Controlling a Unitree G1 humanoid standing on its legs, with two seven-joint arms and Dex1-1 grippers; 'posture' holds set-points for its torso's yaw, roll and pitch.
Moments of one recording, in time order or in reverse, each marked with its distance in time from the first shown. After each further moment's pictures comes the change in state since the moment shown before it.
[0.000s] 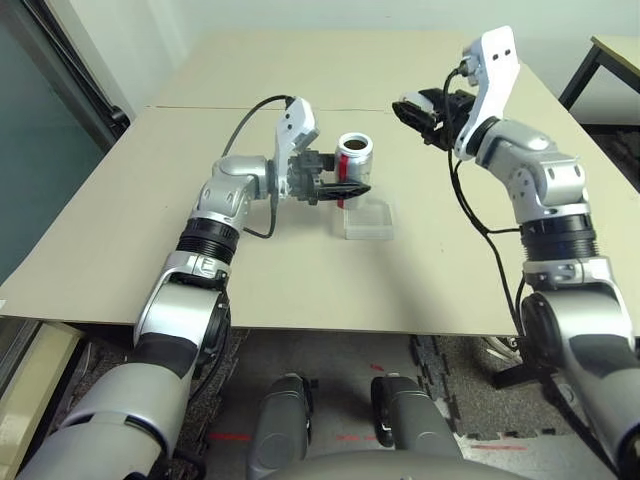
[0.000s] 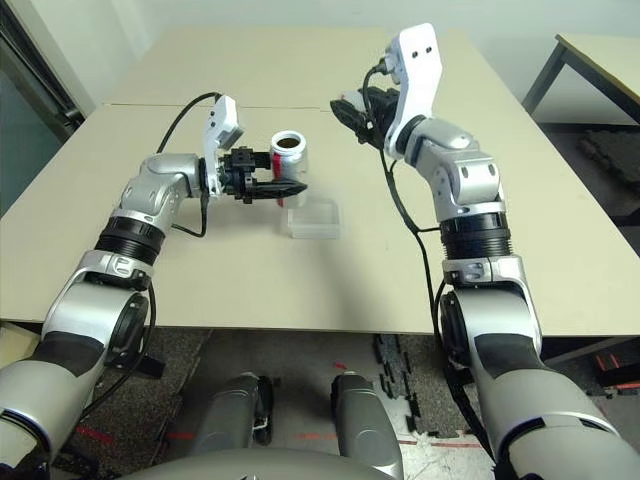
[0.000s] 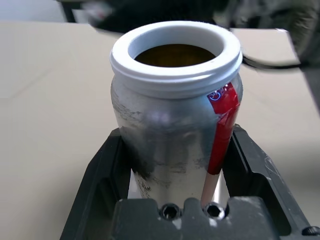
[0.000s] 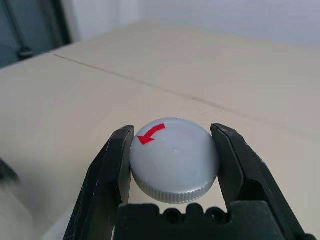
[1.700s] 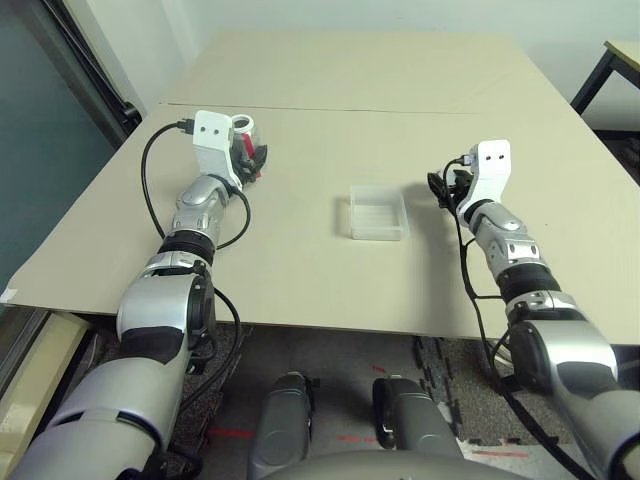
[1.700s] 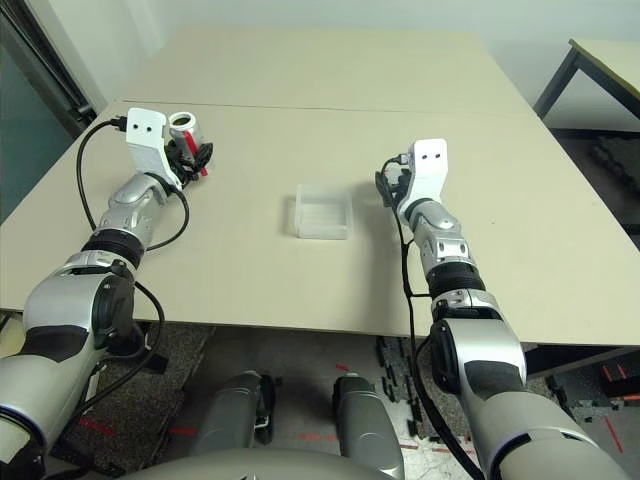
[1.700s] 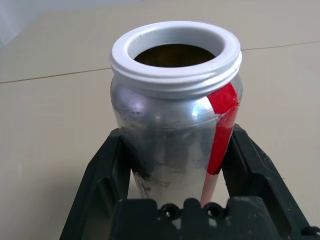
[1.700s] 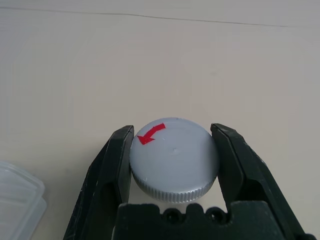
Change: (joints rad) left arm -0.036 0.047 0.243 0.562 0.102 -0.387 0.778; right arm 0.076 0.048 -0.075 0.517 -0.106 -0.426 -0.146
